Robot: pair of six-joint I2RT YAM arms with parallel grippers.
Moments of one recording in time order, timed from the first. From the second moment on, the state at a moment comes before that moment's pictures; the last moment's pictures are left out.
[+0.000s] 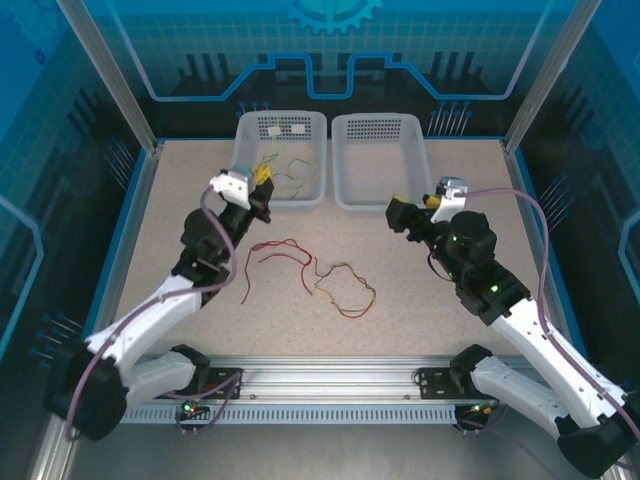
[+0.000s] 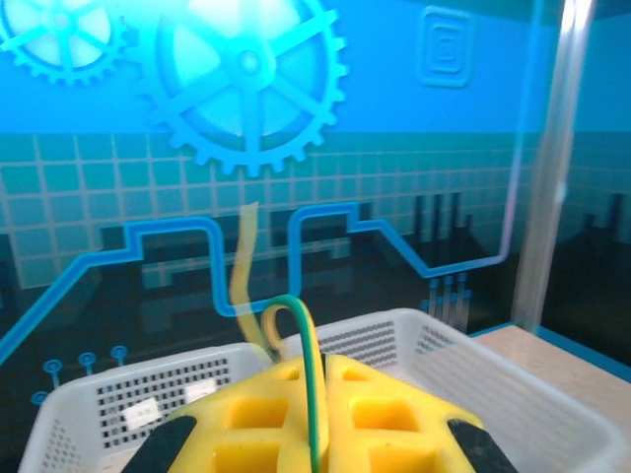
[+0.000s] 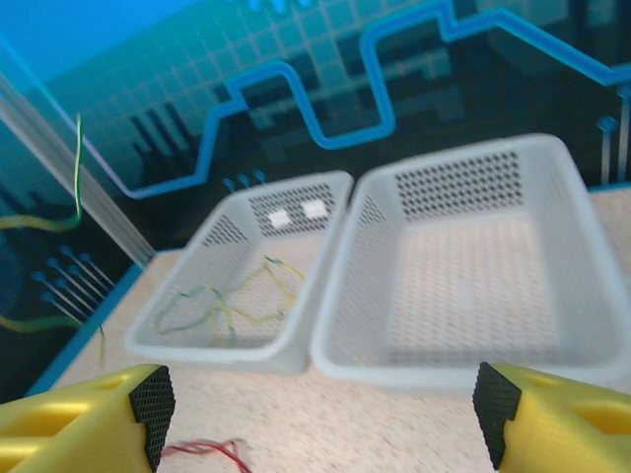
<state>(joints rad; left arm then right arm) -0.39 1.15 0.70 0.67 -0.02 -0.01 0.52 0.81 0.80 -0.18 0.21 0.43</state>
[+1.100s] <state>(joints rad) -0.31 2.17 1.52 0.42 -0.14 0.31 0.49 0.68 0.72 -0.28 0.25 0.43</state>
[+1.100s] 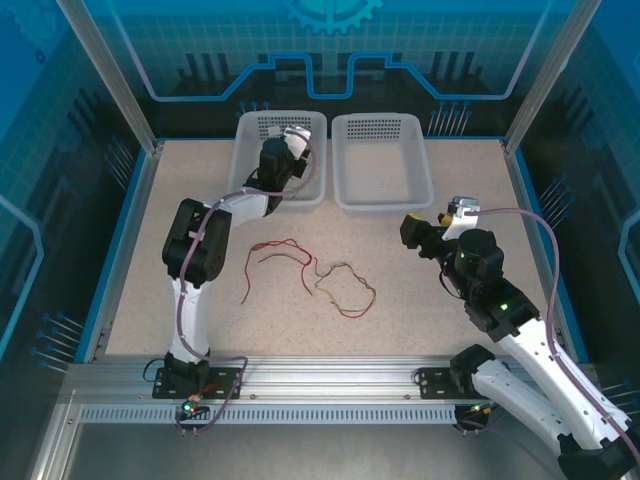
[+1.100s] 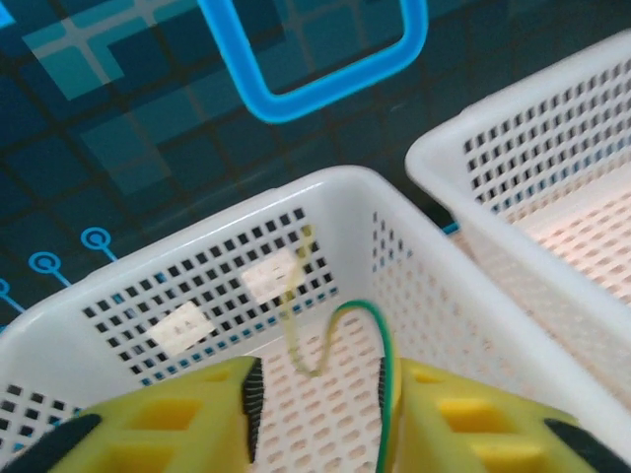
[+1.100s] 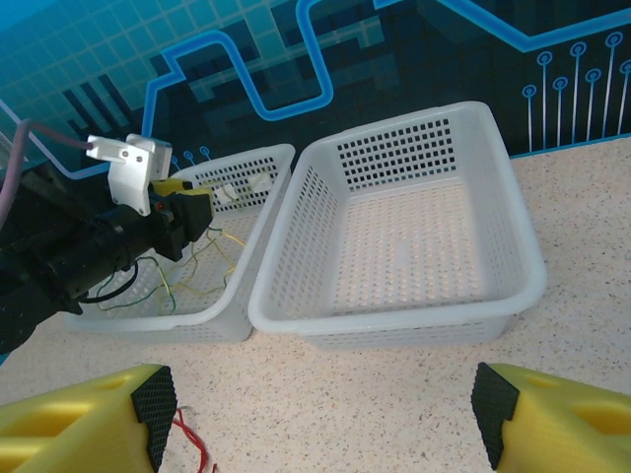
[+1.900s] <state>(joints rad) -0.48 1.29 1.21 0.05 -0.20 0.02 0.47 0.89 0.76 -0.22 -0.11 0.23</state>
